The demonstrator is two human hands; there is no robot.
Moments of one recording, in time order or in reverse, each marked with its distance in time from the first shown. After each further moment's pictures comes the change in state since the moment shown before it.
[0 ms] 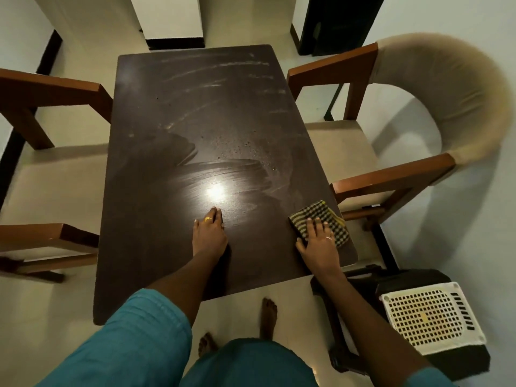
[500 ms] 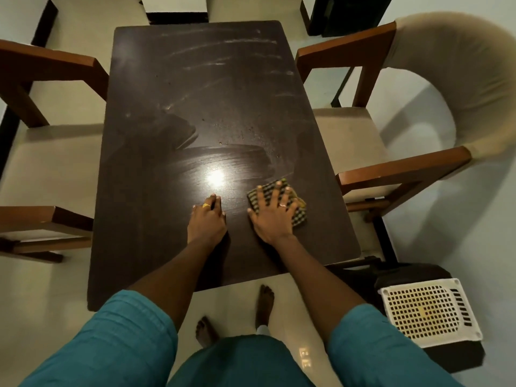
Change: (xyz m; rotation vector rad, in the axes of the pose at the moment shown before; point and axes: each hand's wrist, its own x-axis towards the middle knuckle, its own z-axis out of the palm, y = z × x) left_hand 0.008 -0.004 0.000 0.021 -0.026 0.037; right_hand 0.043 -0.098 0.005 0.007 0.013 -0.175
